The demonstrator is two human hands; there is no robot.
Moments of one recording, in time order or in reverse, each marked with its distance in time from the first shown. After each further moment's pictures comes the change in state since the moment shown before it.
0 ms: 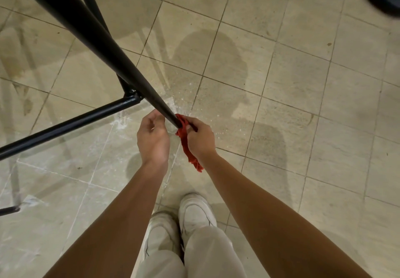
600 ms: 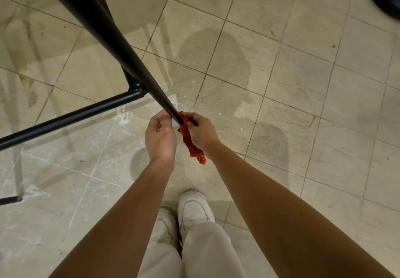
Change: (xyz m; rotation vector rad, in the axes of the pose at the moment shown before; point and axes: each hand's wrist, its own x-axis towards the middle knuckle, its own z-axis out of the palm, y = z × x) left_hand -0.008 -0.006 0.007 -0.031 -0.015 -0.069; right_hand 0.006 -0.011 -0.010 -0.103 -0.146 0.033
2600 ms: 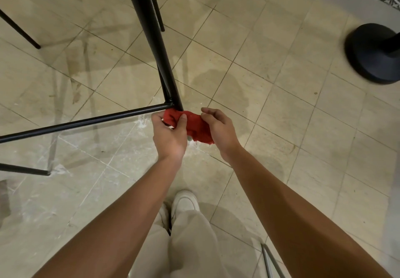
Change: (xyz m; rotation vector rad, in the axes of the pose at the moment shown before) left_hand -0.078 0.066 -0.024 -0.103 0.069 0.230; right_hand -0.085 -0.078 -0.056 0.242 0.007 -0.112
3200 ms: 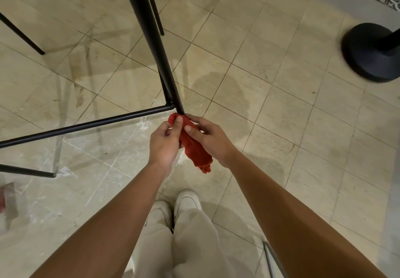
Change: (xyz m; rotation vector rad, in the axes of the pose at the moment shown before) left_hand -0.008 0.006 -0.025 -0.038 -0.222 -0.138; right_hand -0.024 -0.001 0.003 -0.150 -0.303 -0.117
